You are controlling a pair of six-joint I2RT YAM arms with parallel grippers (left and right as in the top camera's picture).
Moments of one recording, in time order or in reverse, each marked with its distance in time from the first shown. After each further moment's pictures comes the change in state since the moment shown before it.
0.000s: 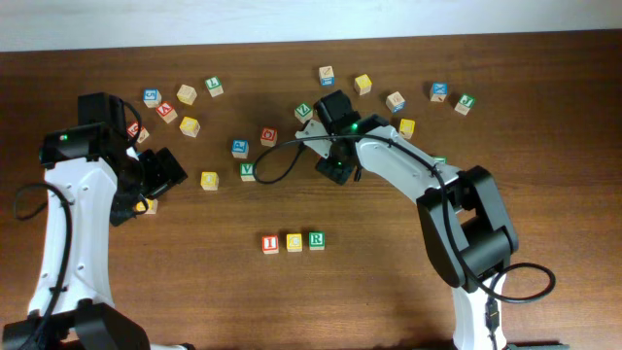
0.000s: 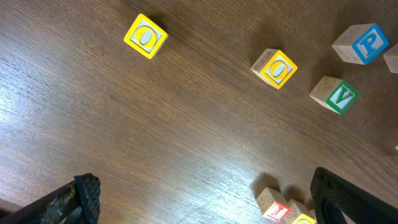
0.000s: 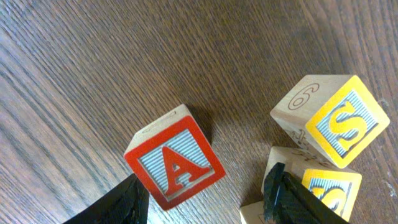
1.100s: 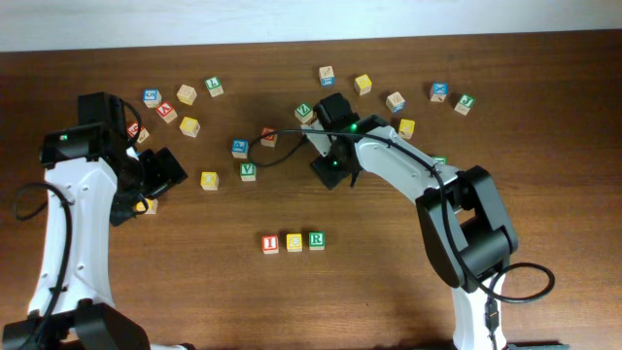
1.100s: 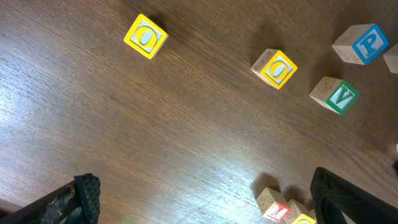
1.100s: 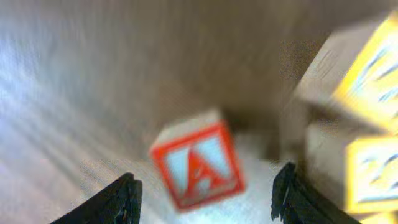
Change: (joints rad) left arm 0.000 0.000 0.000 0.000 0.000 0.000; right arm 0.005 0.001 0.000 -0.007 -0.065 0.303
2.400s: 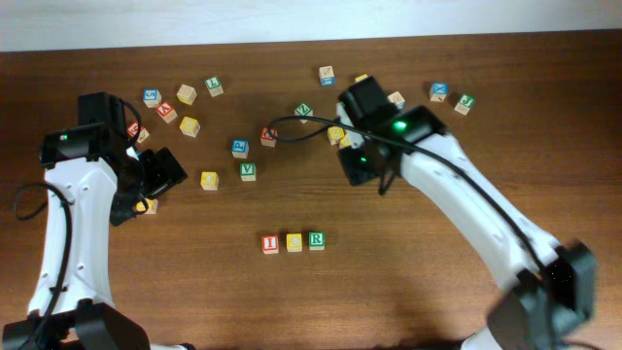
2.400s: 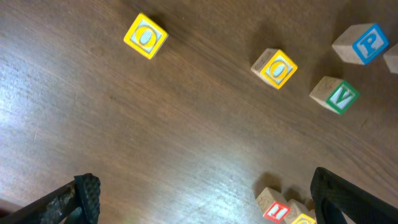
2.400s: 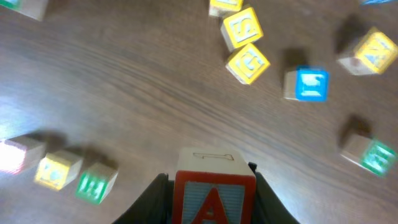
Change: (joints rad) left arm 0.000 0.000 0.000 0.000 0.000 0.000; right arm 0.001 -0.412 0.005 -0.418 0.090 0.325
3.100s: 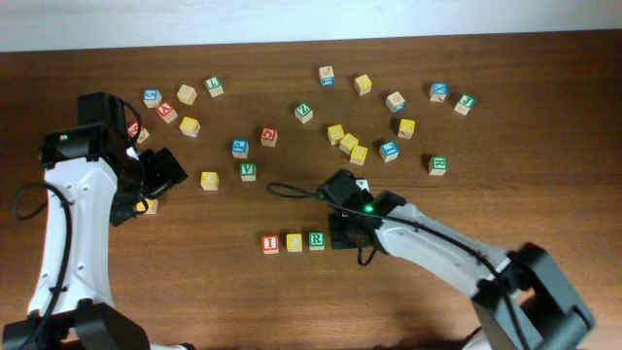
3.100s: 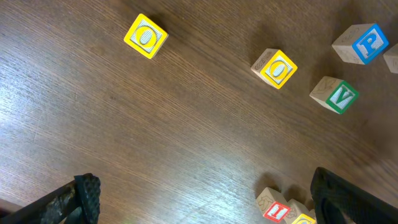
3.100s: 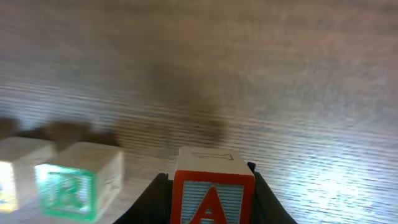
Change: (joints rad) left arm 0.000 0.000 0.000 0.001 0.000 0.000; right arm 0.201 -0.042 -0.585 0.457 0.029 0.514
